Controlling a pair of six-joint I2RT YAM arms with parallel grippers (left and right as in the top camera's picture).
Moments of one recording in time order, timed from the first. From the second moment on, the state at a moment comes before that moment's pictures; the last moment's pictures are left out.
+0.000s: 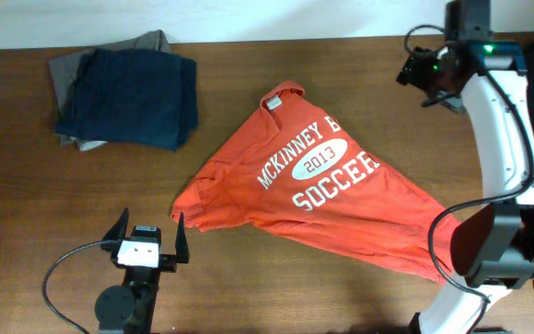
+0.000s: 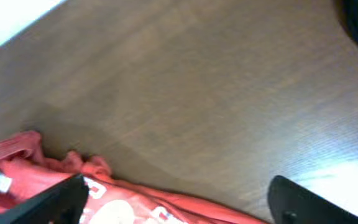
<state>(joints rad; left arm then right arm) -0.05 0.01 0.02 -0.08 0.03 0.11 -0.09 1.95 1.93 -1.07 0.04 0.45</state>
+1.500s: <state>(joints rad) -0.14 1.91 1.91 -0.93 0.08 0.15 -0.16 1.95 1.93 -1.09 0.04 0.45</state>
